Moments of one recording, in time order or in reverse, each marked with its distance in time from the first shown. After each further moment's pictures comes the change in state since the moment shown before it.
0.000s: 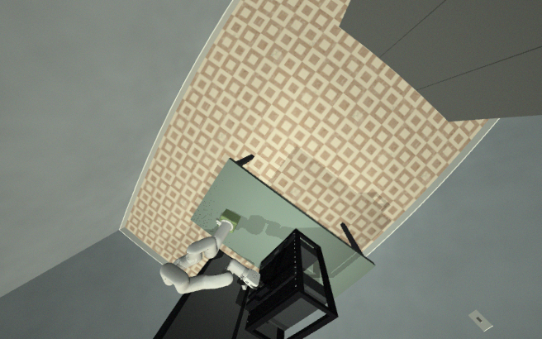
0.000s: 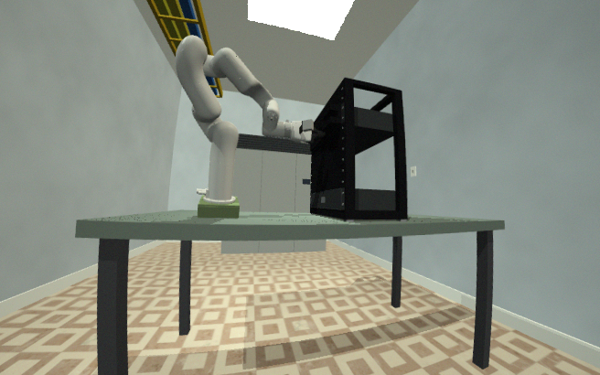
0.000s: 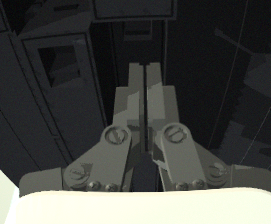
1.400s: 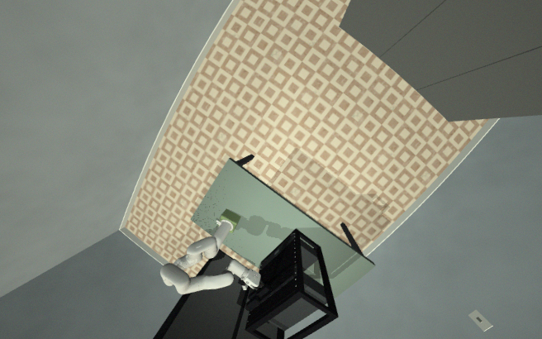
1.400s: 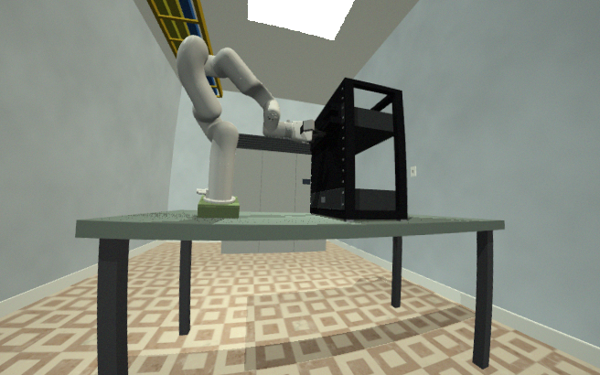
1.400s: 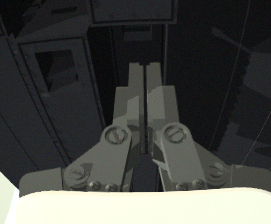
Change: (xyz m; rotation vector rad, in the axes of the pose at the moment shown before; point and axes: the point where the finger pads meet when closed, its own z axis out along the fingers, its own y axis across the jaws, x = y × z) arm 0.000 0.000 0.004 0.001 -0.002 0.001
